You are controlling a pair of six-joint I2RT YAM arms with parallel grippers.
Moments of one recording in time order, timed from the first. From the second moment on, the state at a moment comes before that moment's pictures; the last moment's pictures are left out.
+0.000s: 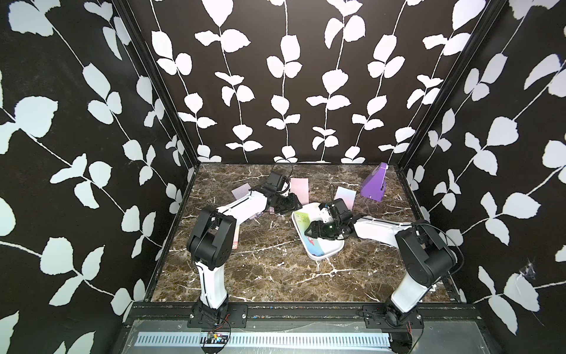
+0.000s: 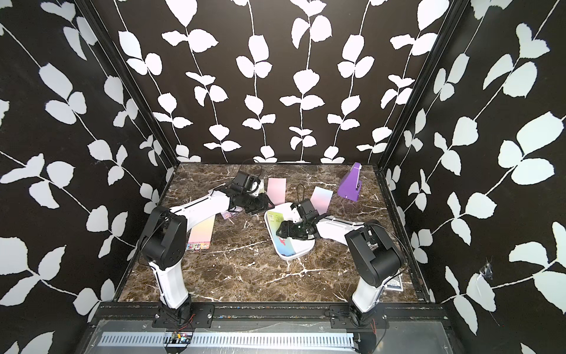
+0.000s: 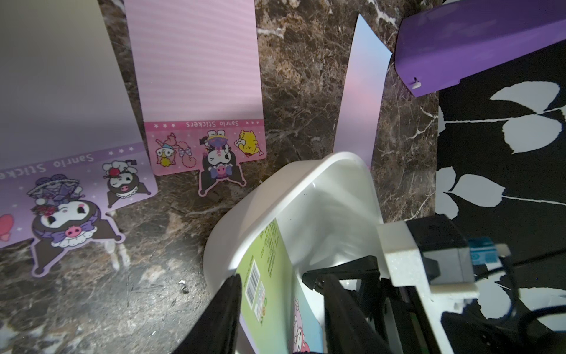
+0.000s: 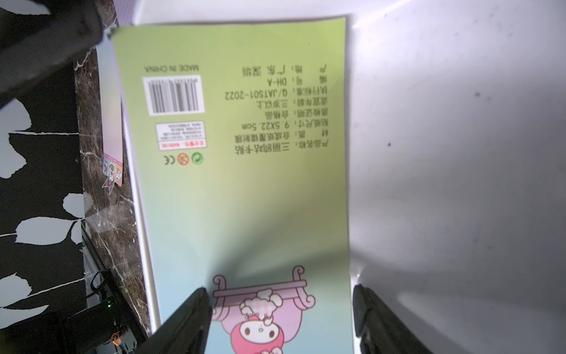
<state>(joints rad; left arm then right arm) -0.53 1.88 1.37 -0.43 0.44 -0.58 0.54 1.72 0.91 -0.19 -0.47 0.52</state>
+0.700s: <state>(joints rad) -0.53 1.88 1.35 -0.43 0.43 -0.57 0.54 1.72 0.91 -0.19 -0.47 0.52</state>
